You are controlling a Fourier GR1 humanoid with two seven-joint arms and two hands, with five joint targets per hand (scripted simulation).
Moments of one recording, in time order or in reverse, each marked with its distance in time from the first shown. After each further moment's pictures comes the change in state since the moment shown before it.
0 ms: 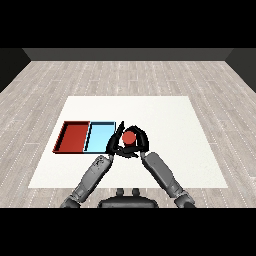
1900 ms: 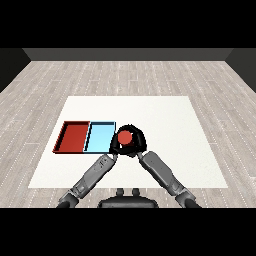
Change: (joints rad) left arm -0.083 0.039 -0.125 0.030 0.028 0.301 0.046; right arm -0.054 -0.025 0.087 -0.057 -0.074 -0.070 0.007
